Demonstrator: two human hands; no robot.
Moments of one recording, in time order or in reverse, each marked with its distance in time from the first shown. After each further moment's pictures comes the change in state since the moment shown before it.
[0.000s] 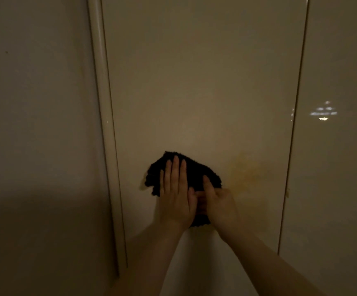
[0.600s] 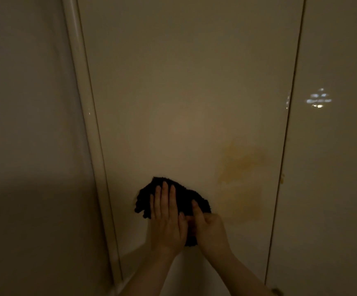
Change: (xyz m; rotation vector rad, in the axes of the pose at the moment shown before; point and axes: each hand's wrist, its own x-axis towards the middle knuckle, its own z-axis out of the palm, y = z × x) left_hand -0.085 -0.010 0.029 -0.019 -0.048 -0.074; right_hand -0.030 0.079 0.007 0.064 -0.075 0.058
